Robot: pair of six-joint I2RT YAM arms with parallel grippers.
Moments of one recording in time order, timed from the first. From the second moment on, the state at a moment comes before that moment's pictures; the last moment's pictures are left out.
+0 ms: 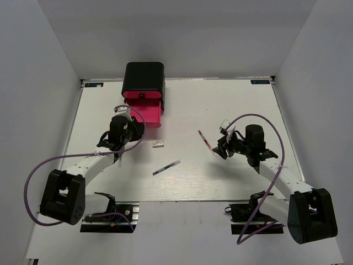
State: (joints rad) left arm -0.29 1.27 0.61 0.16 0.02 -0.49; right arm 0.24 1.07 0.46 0.04 -0.68 -0.45
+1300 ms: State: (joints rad) left arm -0.32 0.78 0.59 -0.50 -0.21 -0.87; right arm 0.37 1.60 0.89 -0.04 -0.40 -0.38
